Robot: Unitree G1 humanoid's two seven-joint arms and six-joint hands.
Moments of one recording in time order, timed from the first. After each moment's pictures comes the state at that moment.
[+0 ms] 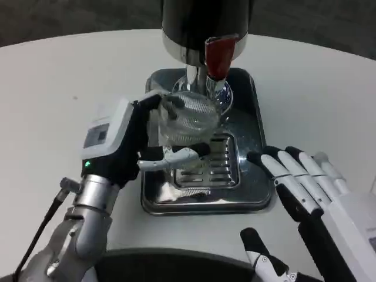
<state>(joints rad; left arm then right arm) -0.67 0.34 -0.16 0.73 0.66 -0.53 0.45 0.51 -0.13 0.11 -0.90 -0.97 -0.20 0.09</state>
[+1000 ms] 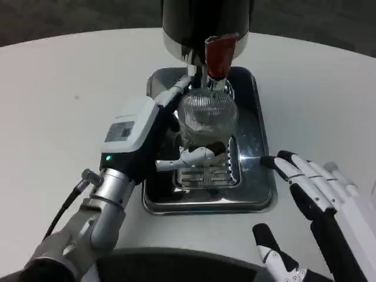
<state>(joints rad) -0.83 0.36 -0.35 0.99 0.68 -0.57 0.59 0.54 -0.08 0.11 -0.91 -0.98 -0.17 0.10</state>
